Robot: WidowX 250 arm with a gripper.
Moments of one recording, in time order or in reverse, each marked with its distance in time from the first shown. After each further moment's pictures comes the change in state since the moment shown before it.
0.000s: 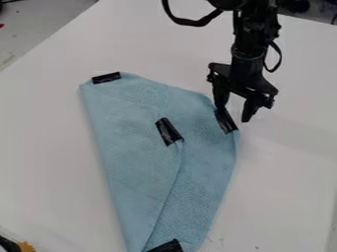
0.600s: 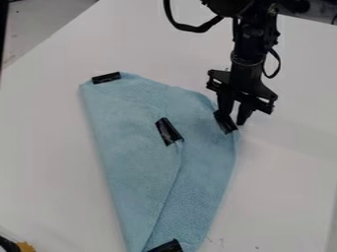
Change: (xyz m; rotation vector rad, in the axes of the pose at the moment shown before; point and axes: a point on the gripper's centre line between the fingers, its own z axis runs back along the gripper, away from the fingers) arm -0.004 -0.001 -0.006 -0.003 0.032 0.025
